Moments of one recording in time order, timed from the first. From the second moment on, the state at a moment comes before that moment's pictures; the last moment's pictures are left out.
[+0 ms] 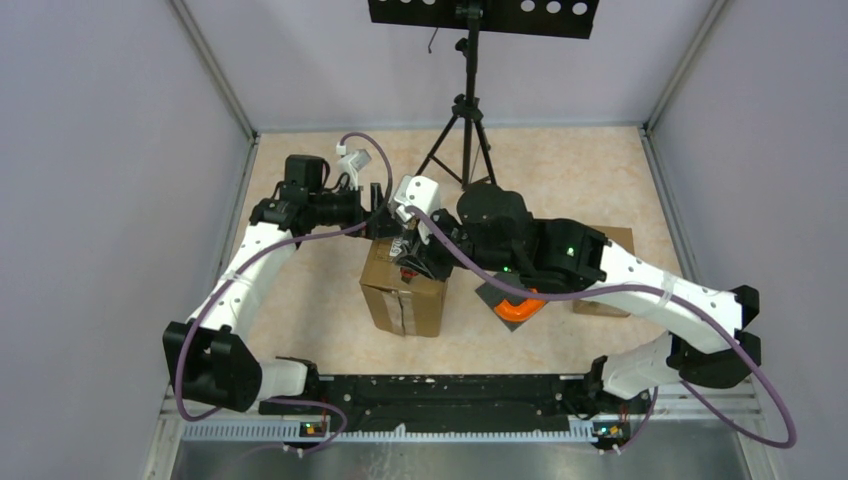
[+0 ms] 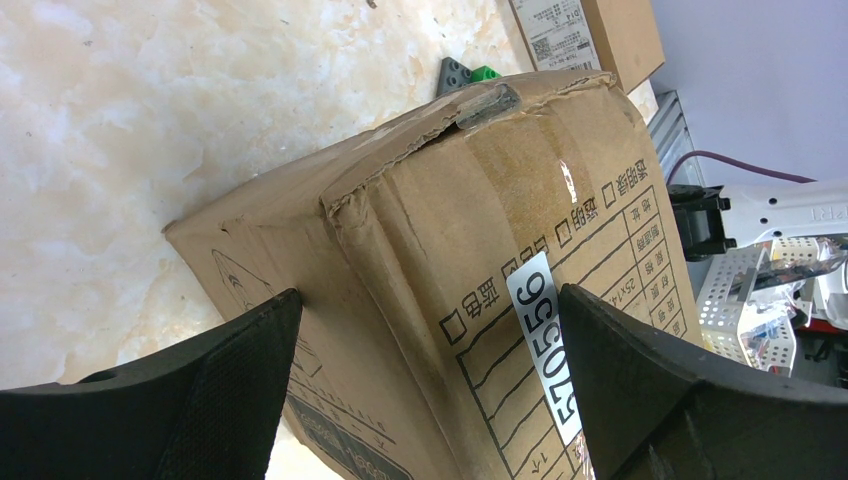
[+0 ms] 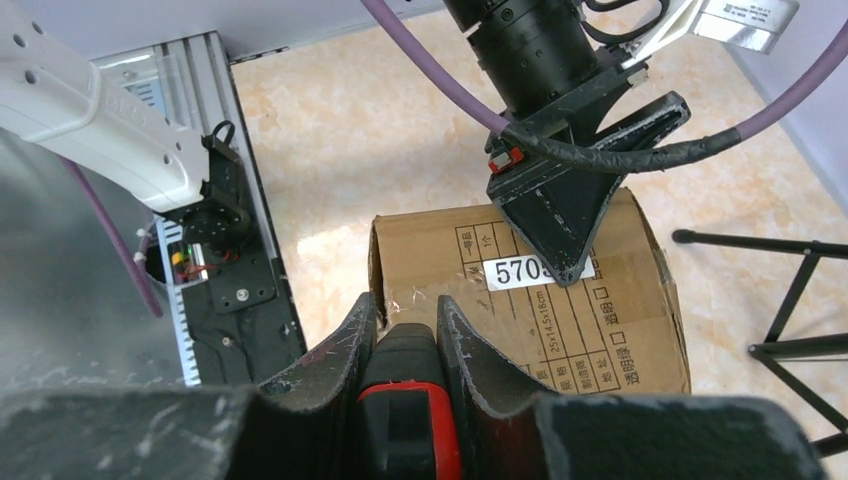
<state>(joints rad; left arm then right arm) -0.20 1.31 1.15 -0.60 0.80 -0.19 1.25 1.37 1.65 -0.64 0.07 -0.06</state>
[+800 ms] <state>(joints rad) -0.20 1.33 1.19 -0.62 0.83 -0.18 1.18 1.36 1.61 -0.60 -0.06 0.01</state>
